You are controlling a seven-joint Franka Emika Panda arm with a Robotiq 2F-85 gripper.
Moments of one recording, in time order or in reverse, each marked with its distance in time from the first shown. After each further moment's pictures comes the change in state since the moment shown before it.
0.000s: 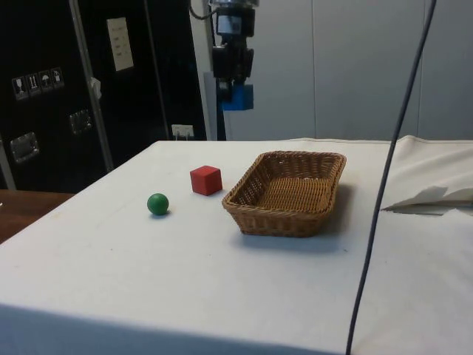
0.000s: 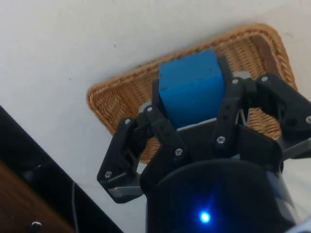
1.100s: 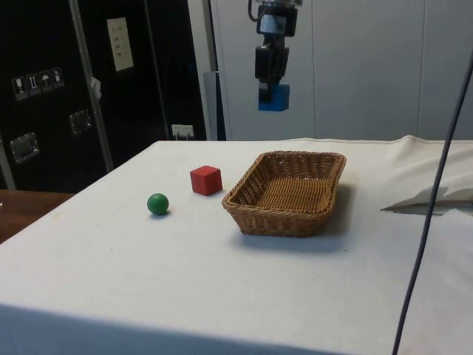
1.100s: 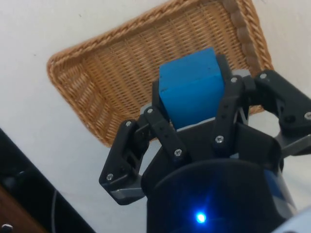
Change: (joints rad) arm -0.010 -0.223 -0.047 -0.273 -0.118 0.125 -0.050
